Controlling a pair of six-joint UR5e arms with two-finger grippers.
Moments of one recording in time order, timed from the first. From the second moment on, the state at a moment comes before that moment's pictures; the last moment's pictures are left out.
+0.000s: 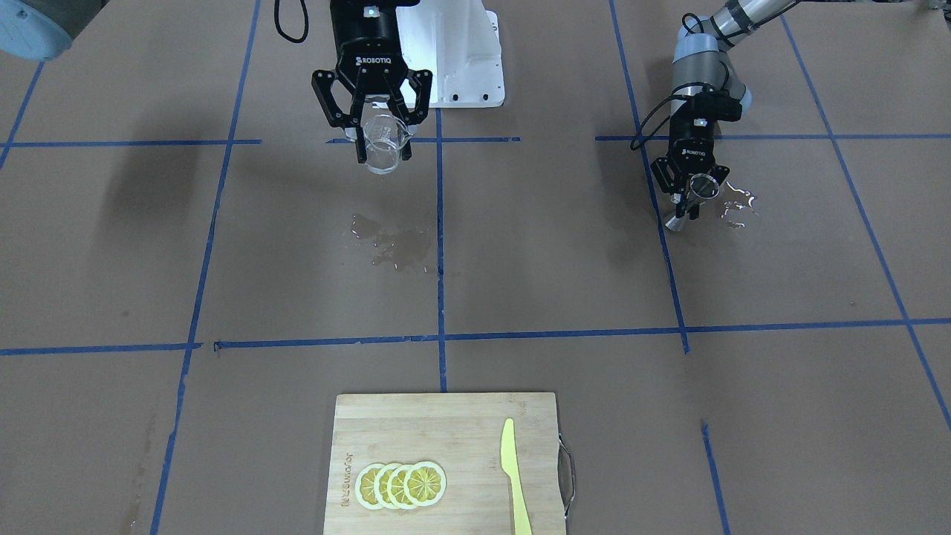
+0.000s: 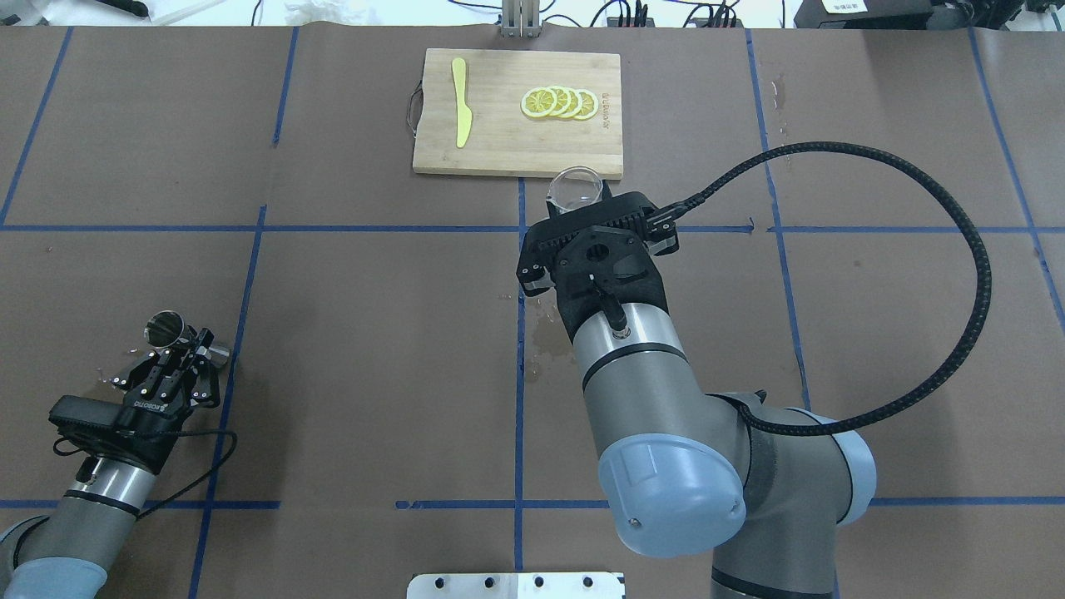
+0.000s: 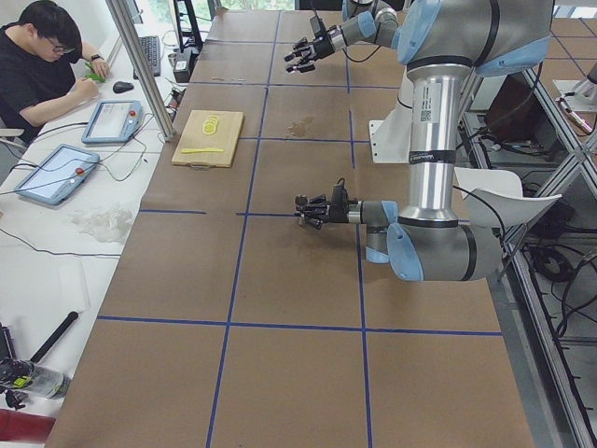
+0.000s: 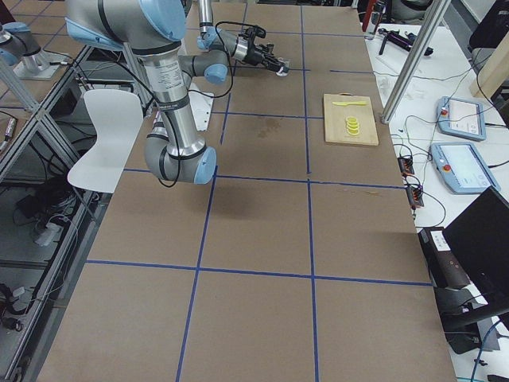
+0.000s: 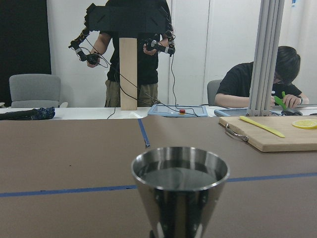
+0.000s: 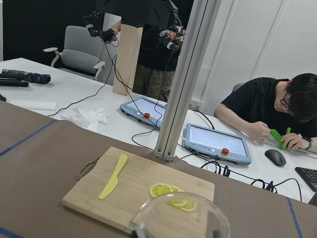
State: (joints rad) left arm -0.08 -1.56 -1.40 -3.20 -0.36 -0.91; right arm 0.23 -1.02 2.05 -1.42 0.65 0.85
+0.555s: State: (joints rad) left arm -0.08 -1.56 -1.40 -3.20 -0.36 -0.91; right arm 0.23 -1.02 2.05 -1.42 0.65 0.85
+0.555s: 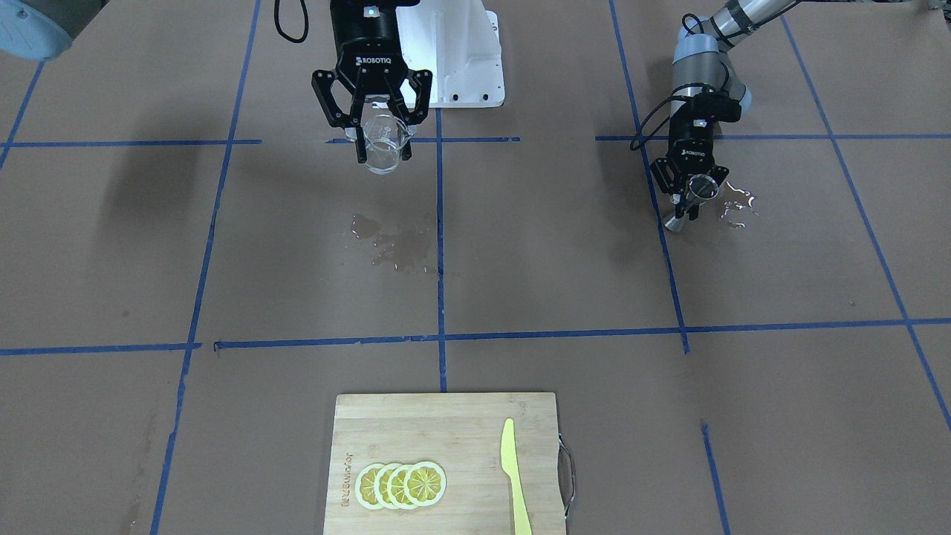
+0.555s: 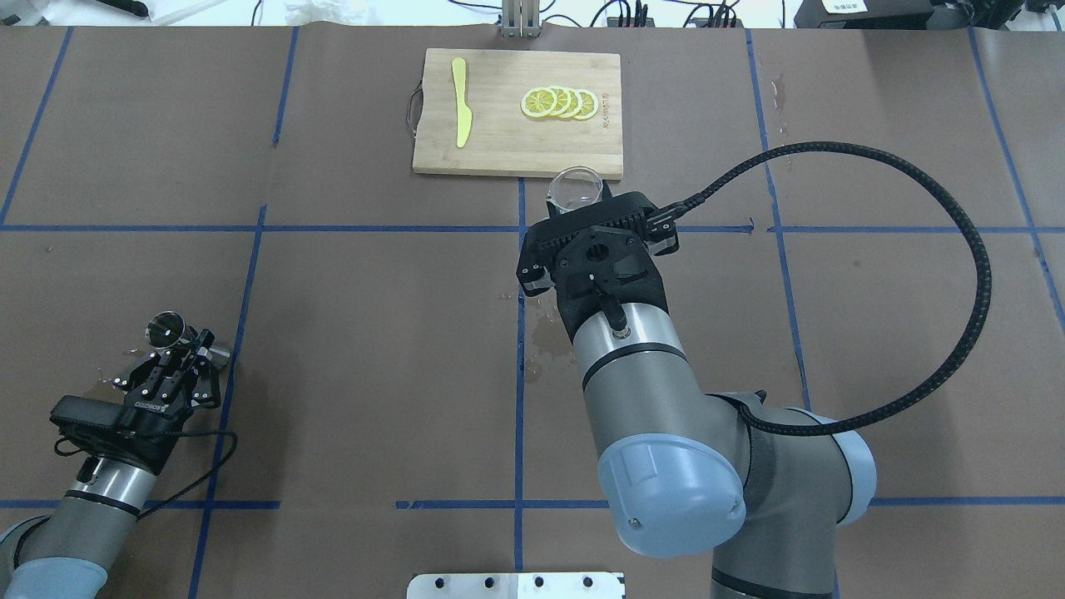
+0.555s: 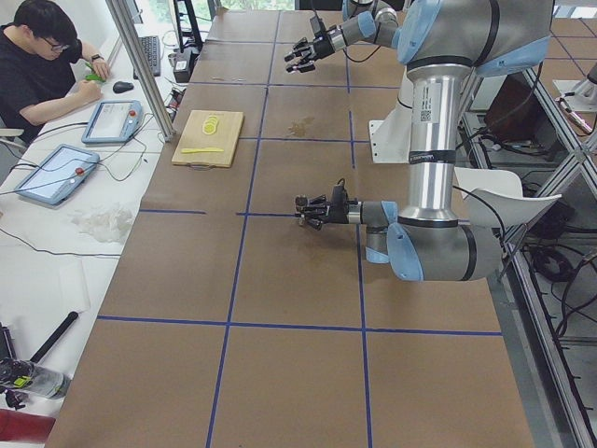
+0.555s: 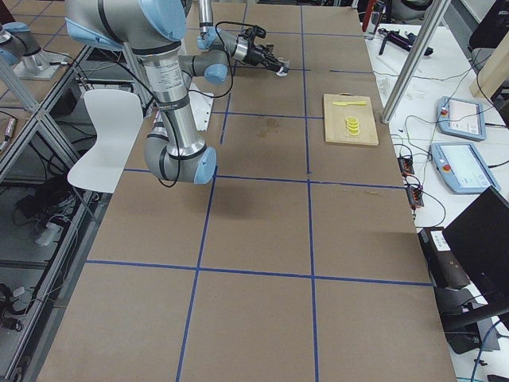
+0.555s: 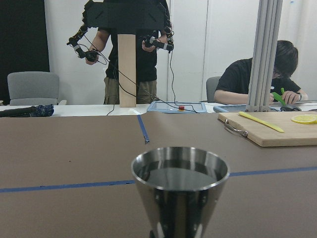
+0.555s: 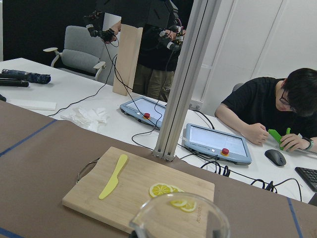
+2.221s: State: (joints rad) left arm -0.06 -1.56 -1.39 -3.20 -0.36 -0.91; right arm 0.23 -1.03 2.05 -1.42 0.65 0.85
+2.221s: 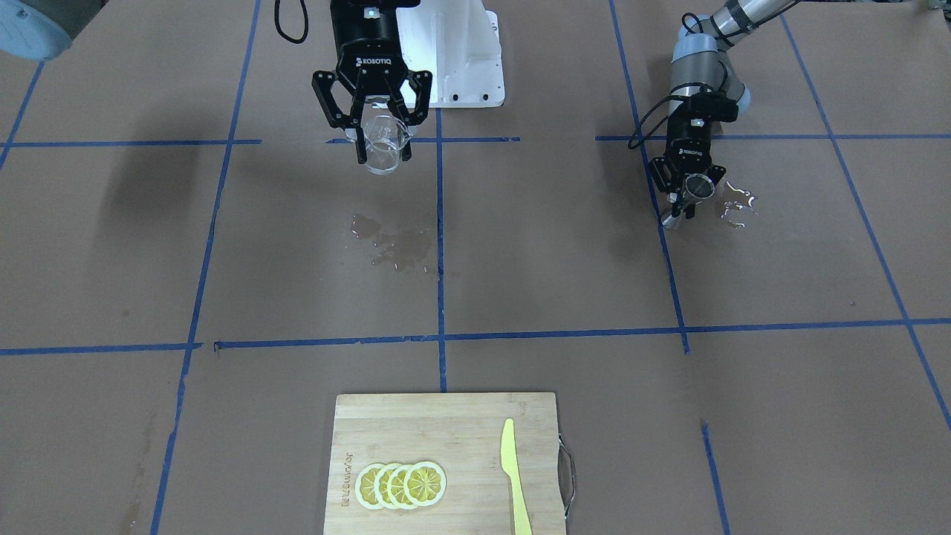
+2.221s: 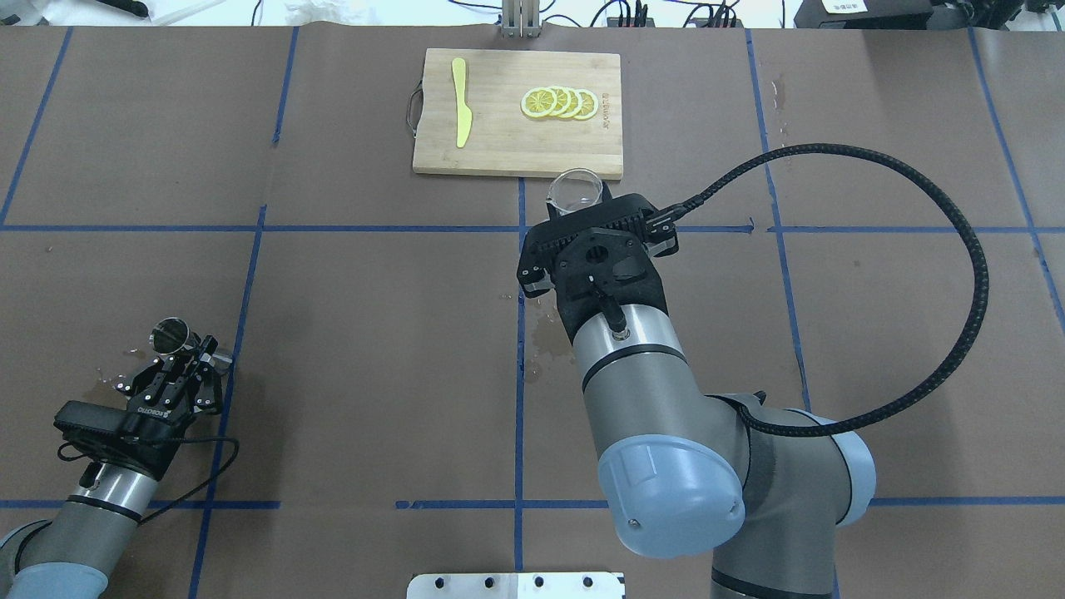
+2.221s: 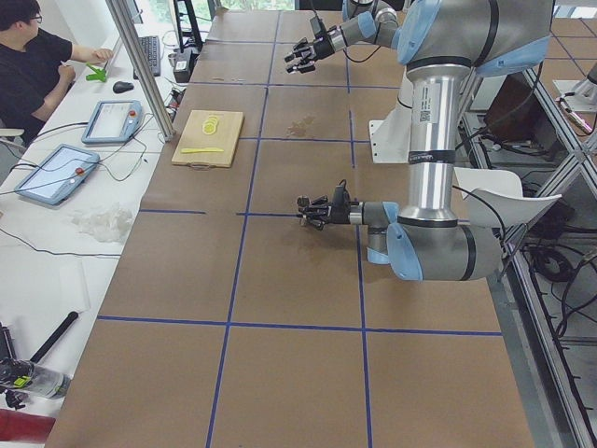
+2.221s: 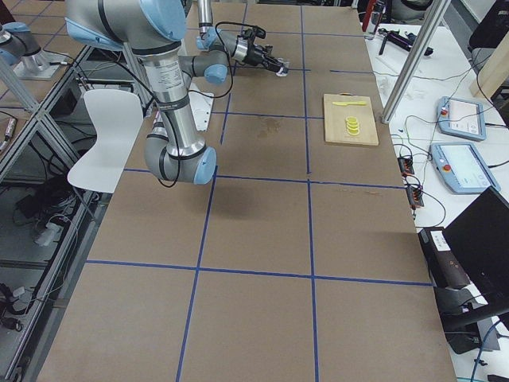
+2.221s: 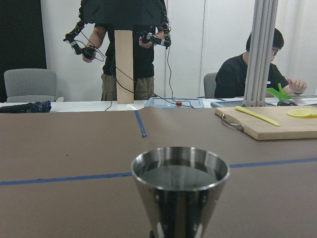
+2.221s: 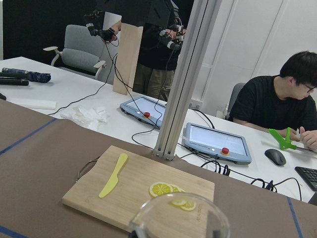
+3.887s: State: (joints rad) left arm -0.06 -1.55 -1.46 -3.25 -0.33 -0.90; right arm 0.23 -1.03 2.05 -1.42 0.65 0.86
